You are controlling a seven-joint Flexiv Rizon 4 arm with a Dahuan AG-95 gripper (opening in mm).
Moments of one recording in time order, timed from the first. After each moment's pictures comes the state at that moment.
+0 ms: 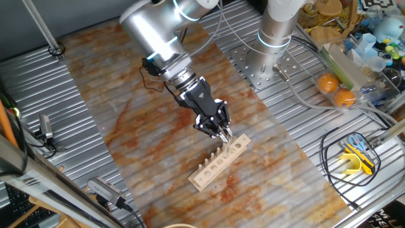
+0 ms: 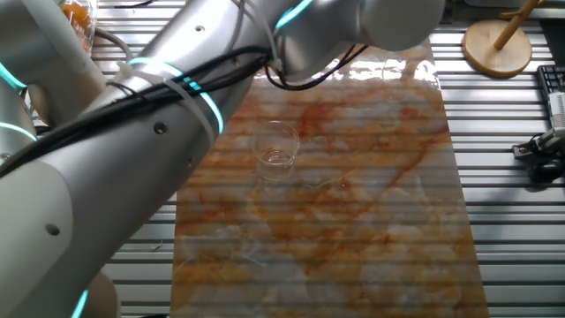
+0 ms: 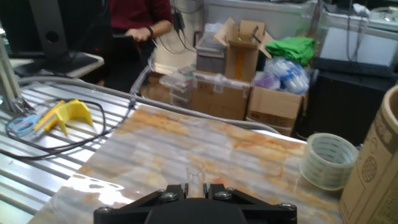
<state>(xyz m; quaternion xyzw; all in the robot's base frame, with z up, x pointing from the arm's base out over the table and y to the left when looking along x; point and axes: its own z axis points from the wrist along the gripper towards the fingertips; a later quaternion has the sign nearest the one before) 0.392 0.292 0.199 -0.74 0.51 0.35 0.28</state>
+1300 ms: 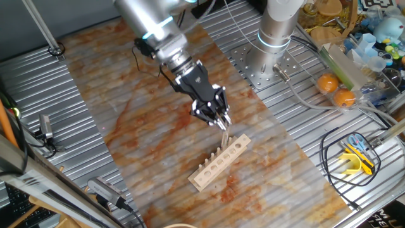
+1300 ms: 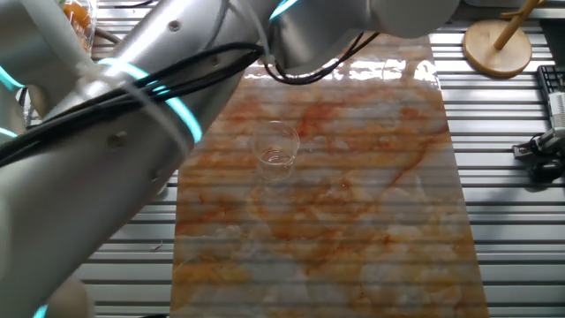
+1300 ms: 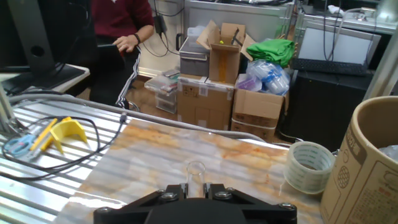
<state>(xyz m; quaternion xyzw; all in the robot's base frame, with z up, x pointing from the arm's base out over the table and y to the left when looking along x) 0.392 0.267 0.259 -0.73 0.51 0.37 0.28</state>
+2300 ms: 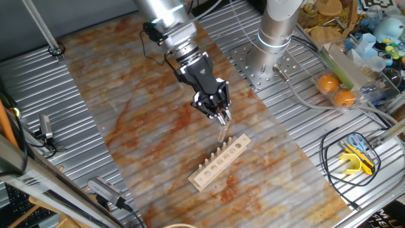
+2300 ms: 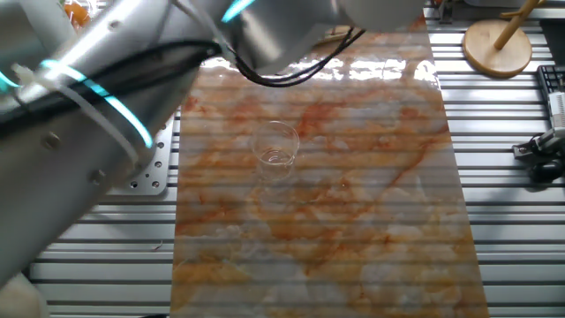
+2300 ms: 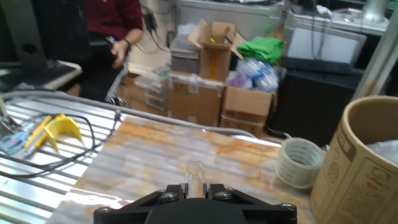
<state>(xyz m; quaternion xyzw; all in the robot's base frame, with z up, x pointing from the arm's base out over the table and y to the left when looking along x) 0.389 0.263 0.263 -0.72 0.55 0.32 0.28</state>
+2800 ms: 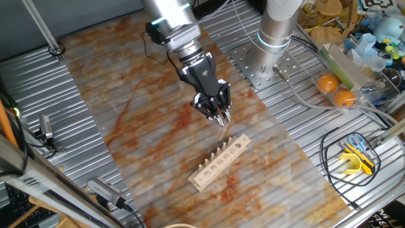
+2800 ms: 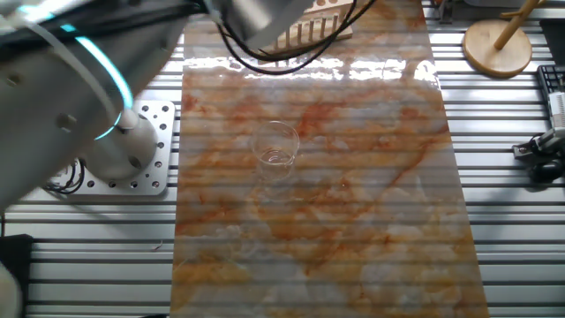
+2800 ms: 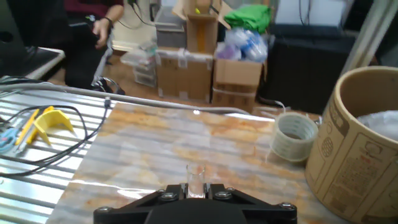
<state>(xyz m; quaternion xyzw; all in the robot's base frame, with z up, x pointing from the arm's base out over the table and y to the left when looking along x) 0.391 0.264 0.262 -0.71 0.58 0.29 0.27</state>
